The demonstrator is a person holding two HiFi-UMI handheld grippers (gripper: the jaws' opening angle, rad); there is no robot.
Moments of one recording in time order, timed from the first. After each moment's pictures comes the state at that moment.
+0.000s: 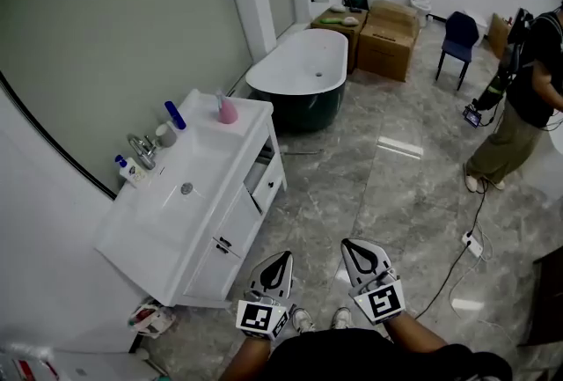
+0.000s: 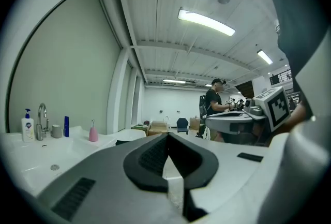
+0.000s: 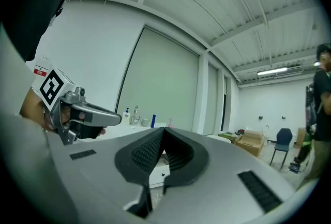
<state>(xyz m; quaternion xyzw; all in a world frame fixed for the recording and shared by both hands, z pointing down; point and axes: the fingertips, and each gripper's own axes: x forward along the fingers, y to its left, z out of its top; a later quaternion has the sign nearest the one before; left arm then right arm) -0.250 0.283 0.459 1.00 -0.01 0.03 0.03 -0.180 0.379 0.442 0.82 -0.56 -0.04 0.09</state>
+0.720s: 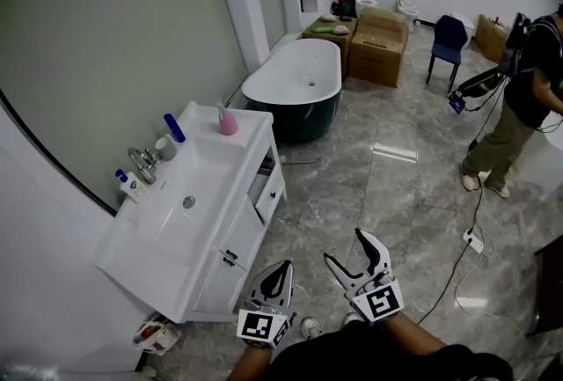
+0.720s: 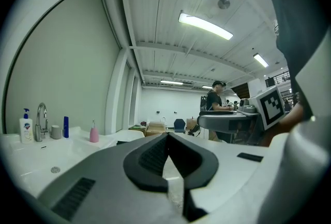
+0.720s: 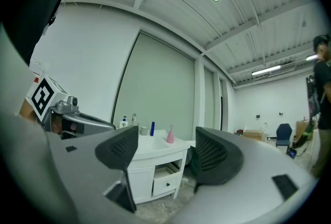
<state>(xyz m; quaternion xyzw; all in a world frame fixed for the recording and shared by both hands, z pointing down) -0.274 0.246 0.461 1.00 0.02 0.02 0.03 -0.199 0.331 0.432 0.84 -0.54 -0.05 0.04</state>
